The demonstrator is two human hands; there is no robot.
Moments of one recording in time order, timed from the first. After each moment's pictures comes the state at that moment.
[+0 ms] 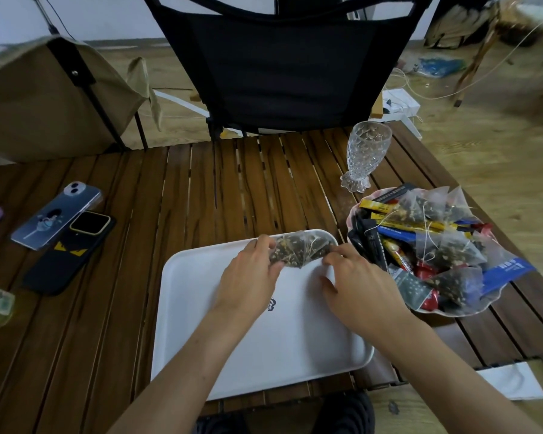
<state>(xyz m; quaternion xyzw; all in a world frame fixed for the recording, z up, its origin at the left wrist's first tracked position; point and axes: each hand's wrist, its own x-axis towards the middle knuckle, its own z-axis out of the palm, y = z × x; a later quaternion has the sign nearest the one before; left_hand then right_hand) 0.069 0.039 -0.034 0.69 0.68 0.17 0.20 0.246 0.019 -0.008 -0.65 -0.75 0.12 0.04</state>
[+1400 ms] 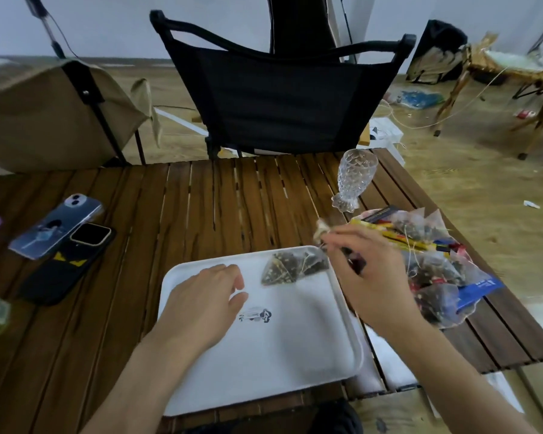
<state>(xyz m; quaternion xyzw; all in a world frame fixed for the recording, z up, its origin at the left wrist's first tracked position) 0.015 0.001 0.026 0.73 0.66 0.03 0.15 0.256 0.019 0.034 -0.58 -0.72 0.13 0.37</state>
